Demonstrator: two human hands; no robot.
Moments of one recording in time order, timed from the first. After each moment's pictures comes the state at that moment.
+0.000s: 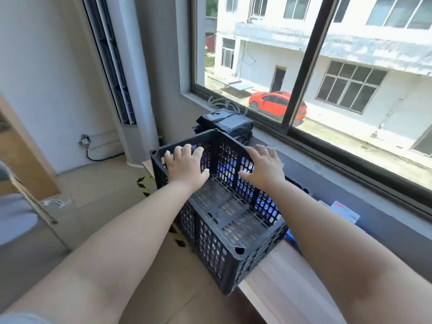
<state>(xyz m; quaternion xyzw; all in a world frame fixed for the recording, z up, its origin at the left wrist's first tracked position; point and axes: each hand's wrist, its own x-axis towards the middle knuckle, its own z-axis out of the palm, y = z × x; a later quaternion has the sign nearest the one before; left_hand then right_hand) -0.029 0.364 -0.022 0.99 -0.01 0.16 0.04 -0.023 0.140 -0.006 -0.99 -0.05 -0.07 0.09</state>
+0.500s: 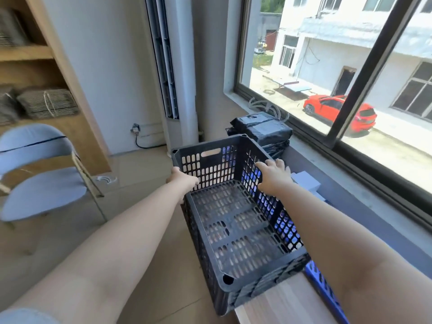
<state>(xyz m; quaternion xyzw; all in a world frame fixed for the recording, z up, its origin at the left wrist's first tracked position) -0.006 0.372 -0.039 0.75 0.40 -0.04 0.51 0.079 0.130 -0.037 -0.99 -0.14 0.07 0.02</state>
